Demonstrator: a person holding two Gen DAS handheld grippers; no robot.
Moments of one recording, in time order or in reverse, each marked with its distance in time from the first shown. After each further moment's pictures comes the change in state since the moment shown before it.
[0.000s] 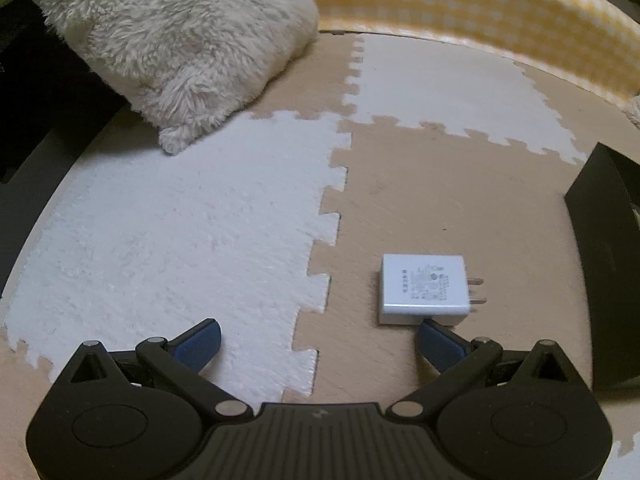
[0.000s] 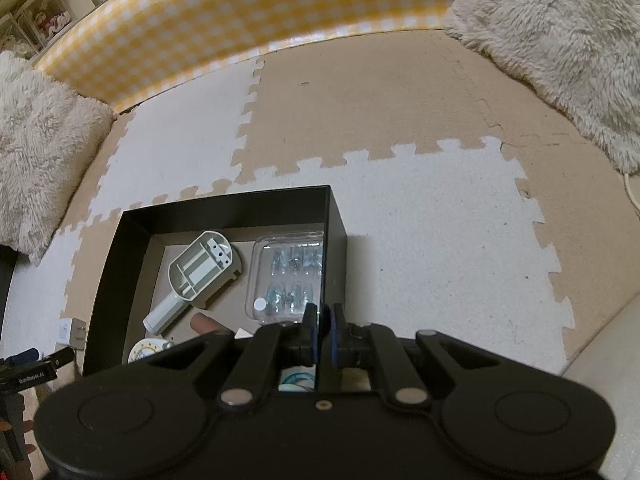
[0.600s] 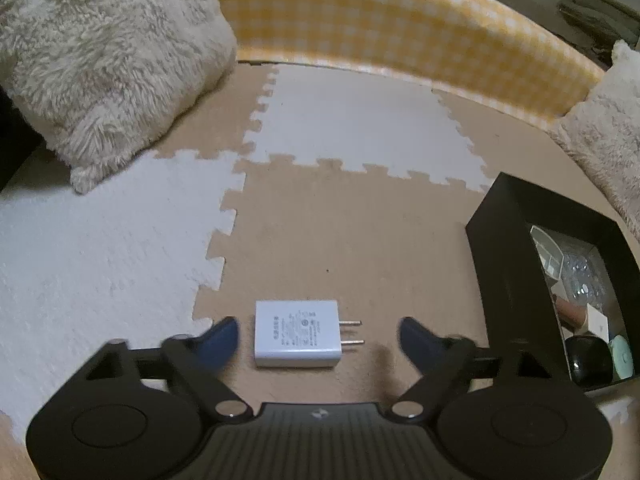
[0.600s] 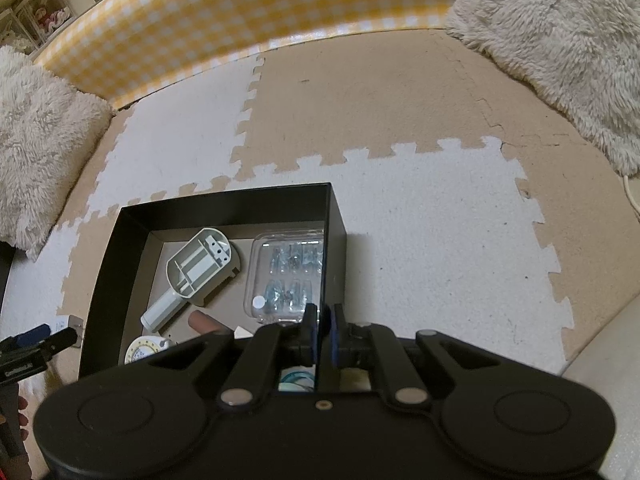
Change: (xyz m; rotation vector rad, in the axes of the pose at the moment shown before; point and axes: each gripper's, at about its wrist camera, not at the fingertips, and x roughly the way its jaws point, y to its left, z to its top) left arm -0.005 -0.031 0.009 0.019 -0.071 -0.226; right arm 0.001 0.003 0.000 -0.010 0.003 -0.010
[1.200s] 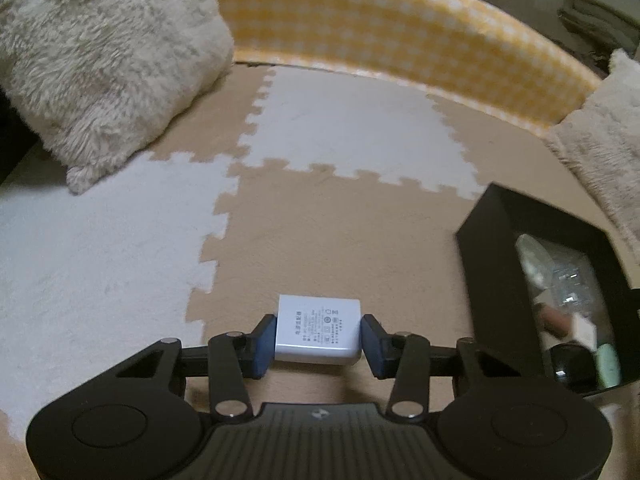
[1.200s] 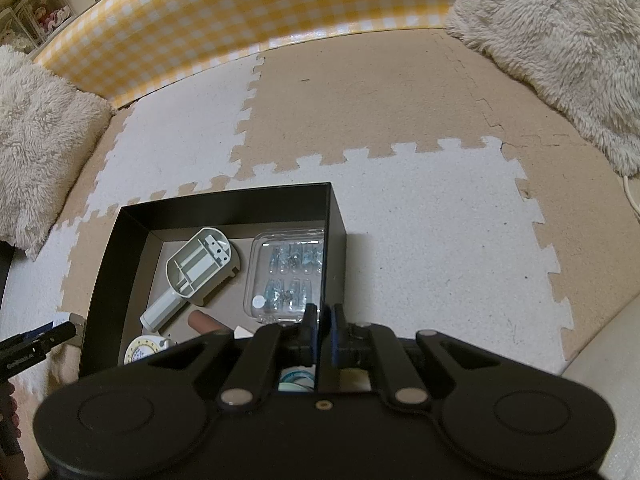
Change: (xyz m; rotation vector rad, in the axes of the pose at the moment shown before) left arm -0.011 -0.005 0.006 -0.024 -0.013 -0.039; right arm 0.000 0.000 0.000 0.001 0.001 0.000
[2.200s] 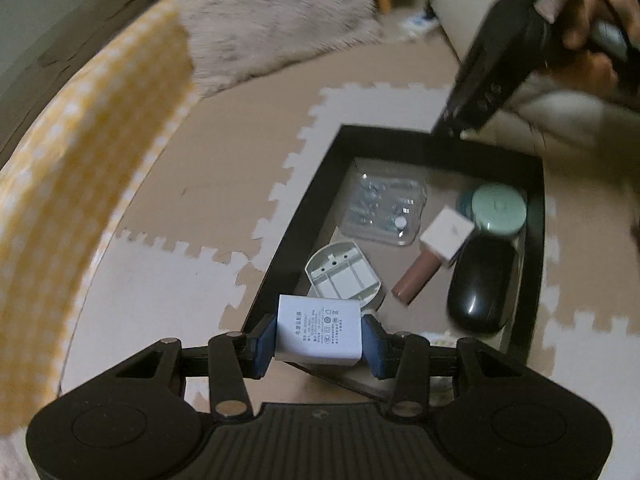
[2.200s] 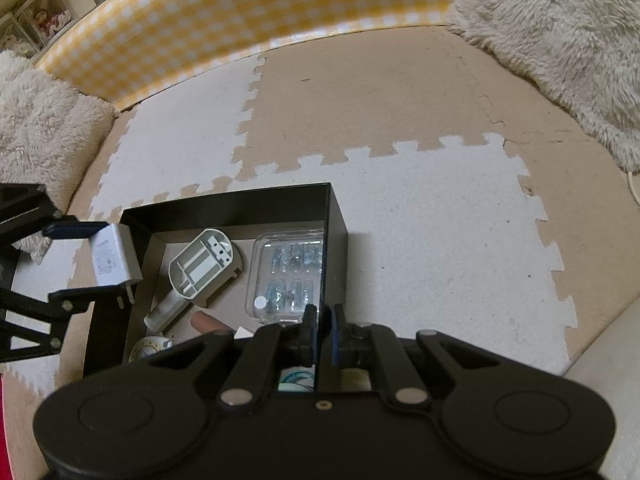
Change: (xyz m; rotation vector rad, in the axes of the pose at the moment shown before) left arm 0.019 -0.161 0.061 1.315 0.047 -0.320; right arm 0.000 -0.004 0.001 0.008 0.006 0.019
